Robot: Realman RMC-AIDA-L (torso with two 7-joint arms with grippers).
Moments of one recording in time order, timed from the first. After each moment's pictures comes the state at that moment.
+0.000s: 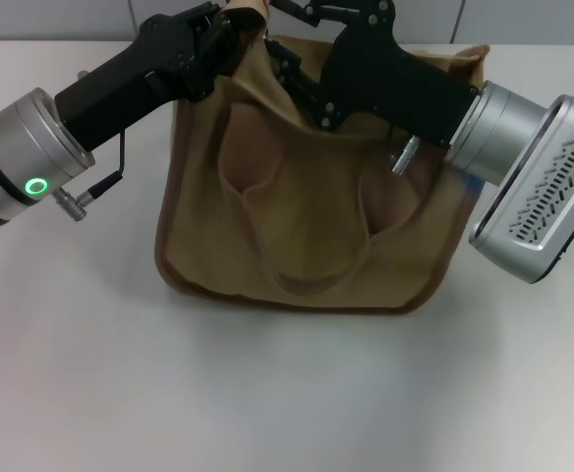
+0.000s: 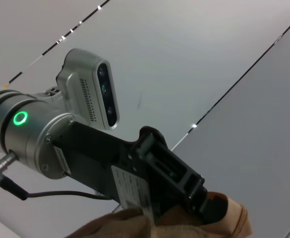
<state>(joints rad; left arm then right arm) -0.66 -2.08 0.46 0.25 1.61 1.68 -1.15 0.89 2.09 -0.97 0.05 -1.13 -1.48 -0.19</state>
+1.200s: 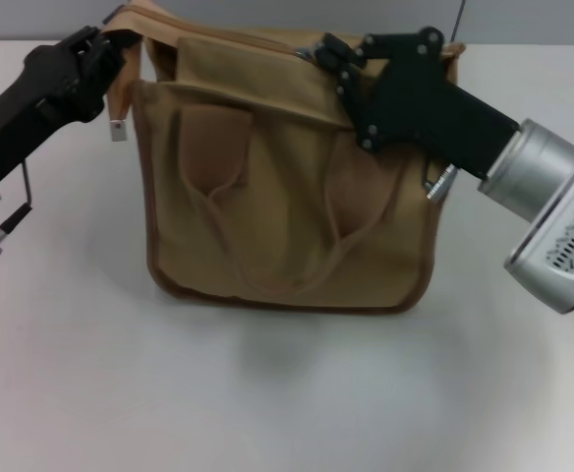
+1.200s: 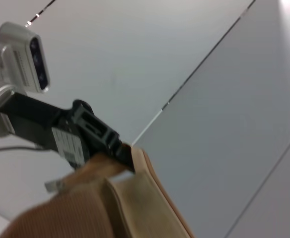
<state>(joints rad) -0.49 -2.07 0.45 0.32 1.51 1.70 -1.15 0.78 2.09 -0.93 0.06 -1.12 -1.50 -0.18</state>
